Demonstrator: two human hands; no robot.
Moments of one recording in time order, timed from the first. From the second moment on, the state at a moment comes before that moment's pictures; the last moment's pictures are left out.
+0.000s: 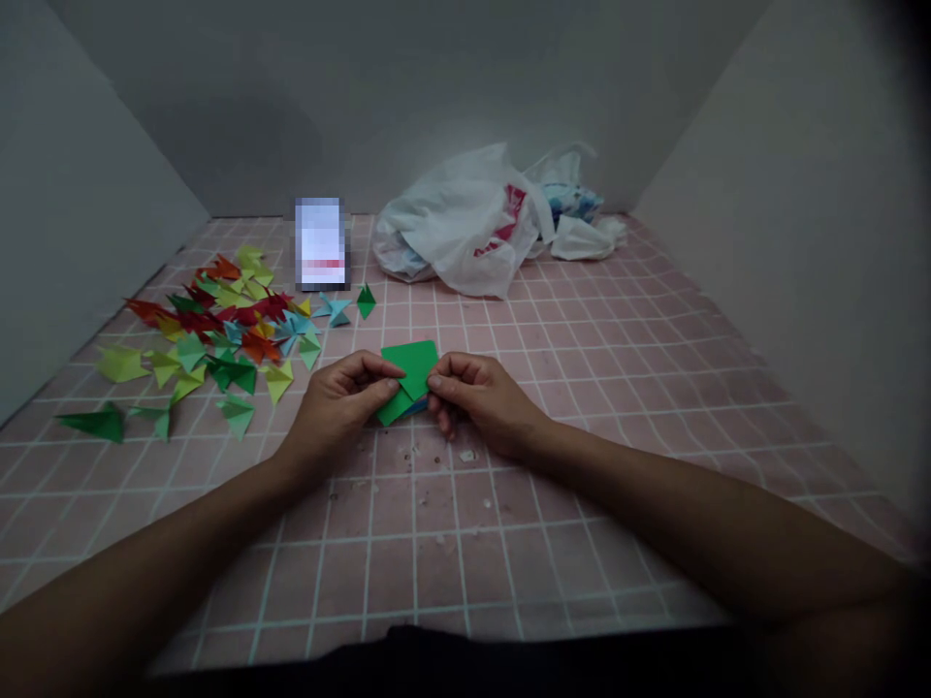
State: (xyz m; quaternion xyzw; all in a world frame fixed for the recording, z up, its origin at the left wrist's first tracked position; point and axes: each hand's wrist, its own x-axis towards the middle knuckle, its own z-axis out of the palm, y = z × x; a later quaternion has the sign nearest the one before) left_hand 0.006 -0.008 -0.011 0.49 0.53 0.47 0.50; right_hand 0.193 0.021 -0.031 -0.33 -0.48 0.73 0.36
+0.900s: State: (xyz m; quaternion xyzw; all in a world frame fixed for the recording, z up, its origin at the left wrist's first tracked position) left_hand 0.004 -0.007 -0.013 0.52 0.54 0.41 0.52; right_hand 0.191 0.018 -0.034 -0.33 -0.52 0.69 0.38
